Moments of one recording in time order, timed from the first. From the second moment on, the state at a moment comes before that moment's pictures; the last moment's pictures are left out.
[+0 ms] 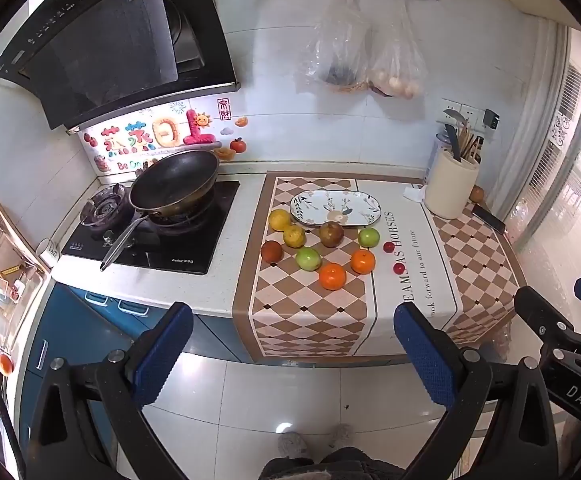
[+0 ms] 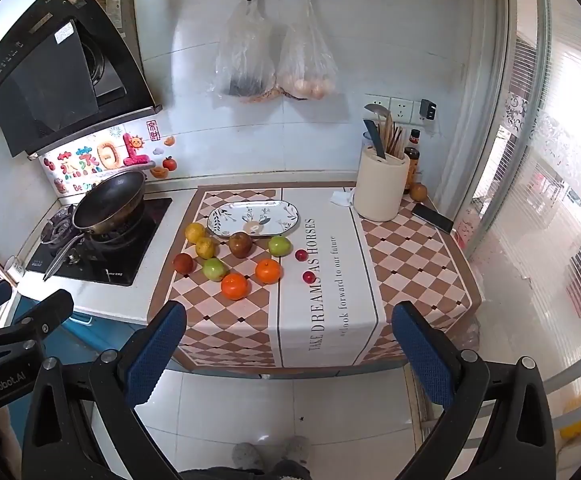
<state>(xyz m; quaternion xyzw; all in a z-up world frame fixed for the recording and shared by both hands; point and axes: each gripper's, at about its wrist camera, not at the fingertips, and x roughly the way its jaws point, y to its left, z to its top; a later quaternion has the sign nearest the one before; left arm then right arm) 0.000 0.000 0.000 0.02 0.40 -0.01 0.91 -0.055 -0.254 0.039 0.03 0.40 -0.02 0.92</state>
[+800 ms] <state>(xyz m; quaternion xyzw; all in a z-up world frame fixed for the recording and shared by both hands) -0.001 -0.001 0.000 0.01 0.41 -0.01 0.91 -0.053 -0.248 0.043 0.03 0.40 -0.02 0.92</state>
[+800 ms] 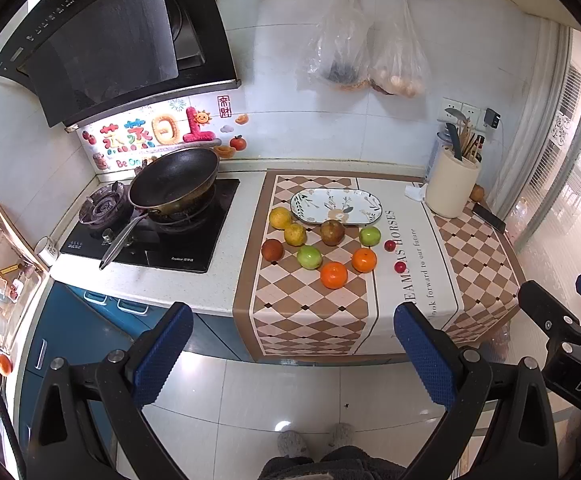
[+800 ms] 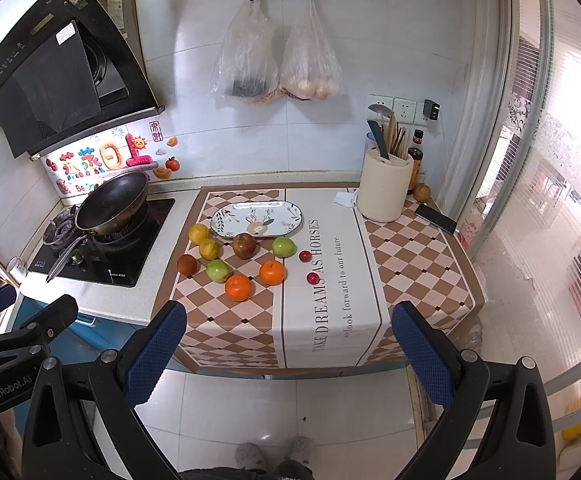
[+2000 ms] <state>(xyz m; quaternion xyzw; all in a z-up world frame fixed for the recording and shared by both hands) 0.001 -0.005 0.006 0.01 0.40 -0.01 0.91 -0.054 -0.241 0.044 0.03 0.40 -0.02 0.92</state>
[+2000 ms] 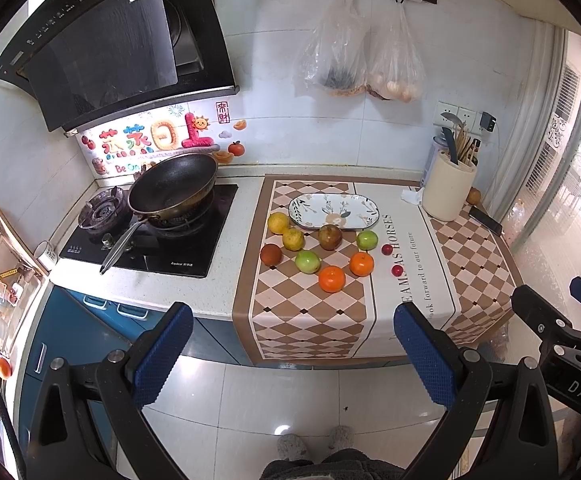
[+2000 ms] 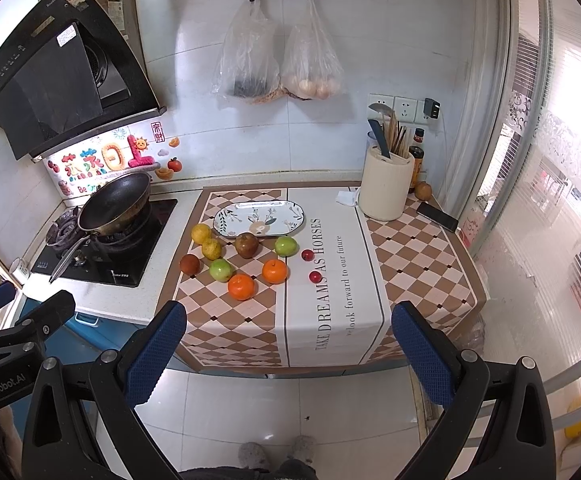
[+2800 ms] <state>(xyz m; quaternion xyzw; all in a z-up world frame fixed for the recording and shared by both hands) 0.002 -0.007 0.013 0.02 0.40 -0.02 0.91 -0.064 -0.241 0.042 0.04 0.40 -0.01 0.92</state>
